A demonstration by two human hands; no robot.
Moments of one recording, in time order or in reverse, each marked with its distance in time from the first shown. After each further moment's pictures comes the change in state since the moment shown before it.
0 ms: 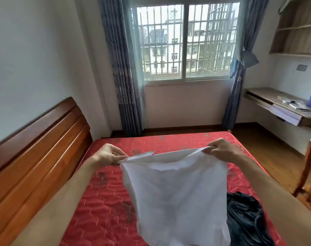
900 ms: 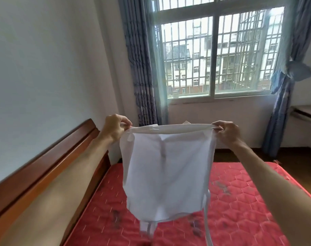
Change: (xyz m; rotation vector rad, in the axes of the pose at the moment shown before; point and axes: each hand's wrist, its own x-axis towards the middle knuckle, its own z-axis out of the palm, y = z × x) left_hand 0.252 0.087 -0.164 0.398 0.624 0.338; right_hand 0.330 -0.108 -0.010 0.170 0.469 -0.117
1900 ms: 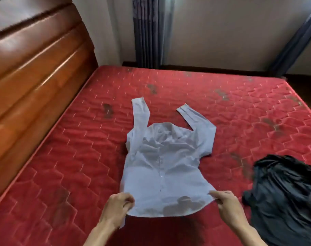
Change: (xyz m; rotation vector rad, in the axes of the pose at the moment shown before) left_hand -0.657 -0.234 0.311 -0.181 -0.618 -0.512; right_hand -0.560 0.370 0.189 -0.330 -0.593 0.395
